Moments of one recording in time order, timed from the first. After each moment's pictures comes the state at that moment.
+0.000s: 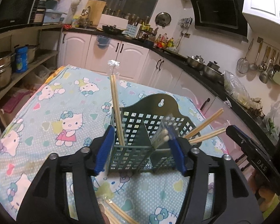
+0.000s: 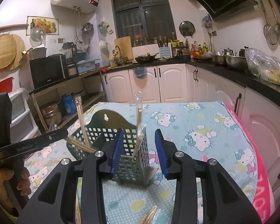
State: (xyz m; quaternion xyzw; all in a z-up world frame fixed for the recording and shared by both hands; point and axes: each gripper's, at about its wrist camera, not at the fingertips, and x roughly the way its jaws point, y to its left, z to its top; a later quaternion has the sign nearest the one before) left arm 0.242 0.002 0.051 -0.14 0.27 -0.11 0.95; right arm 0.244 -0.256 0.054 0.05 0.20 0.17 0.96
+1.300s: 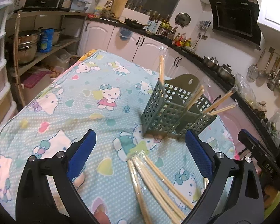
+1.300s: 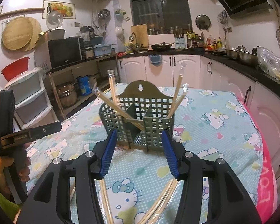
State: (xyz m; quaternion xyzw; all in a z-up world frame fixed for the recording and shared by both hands) left arm 0.160 0.069 0.022 -0.17 0.30 -0.06 0.94; right arm 0.174 -0.216 0.042 0.00 0.24 0.22 0.94
